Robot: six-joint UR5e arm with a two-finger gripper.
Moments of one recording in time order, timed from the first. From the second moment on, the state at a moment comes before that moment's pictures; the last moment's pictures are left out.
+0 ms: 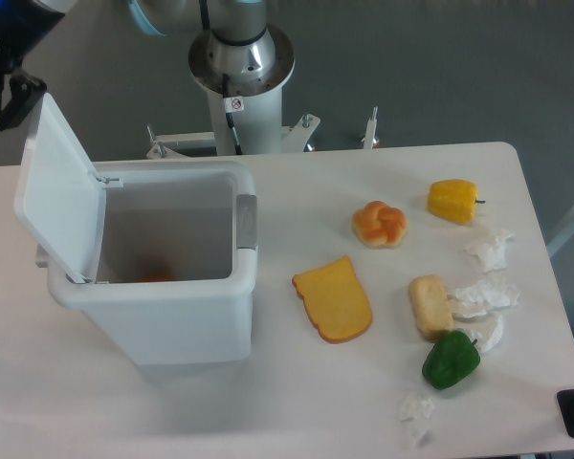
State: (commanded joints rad) arm 2.15 -1.56 -1.52 -1.22 0.66 0.44
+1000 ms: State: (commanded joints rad) arm 2.20 -1.54 -1.53 -1.21 1.06 0.48
